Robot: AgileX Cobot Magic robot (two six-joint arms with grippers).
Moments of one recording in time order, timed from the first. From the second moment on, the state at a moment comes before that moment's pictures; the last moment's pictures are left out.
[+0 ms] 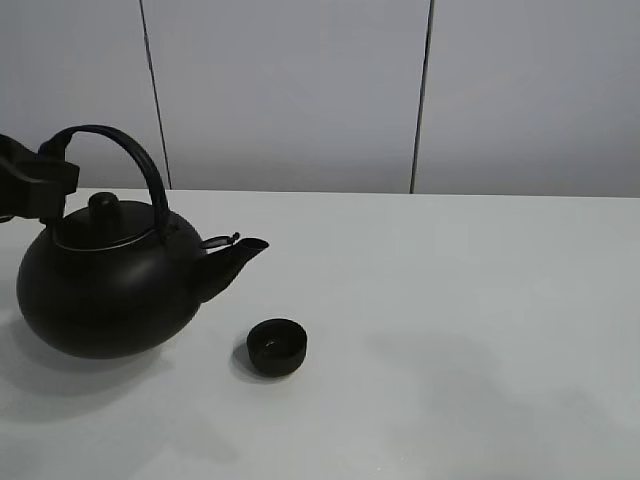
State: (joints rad) left arm -0.24 1.44 -0.42 0.37 -0.60 -0.17; right arm -0.10 0.04 -0.47 0.06 1.08 -0.10
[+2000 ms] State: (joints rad) left arm -0.33 1.52 -0.47 0.09 -0.57 0.13; right arm -0.10 0.04 -0.47 0.06 1.08 -0.10
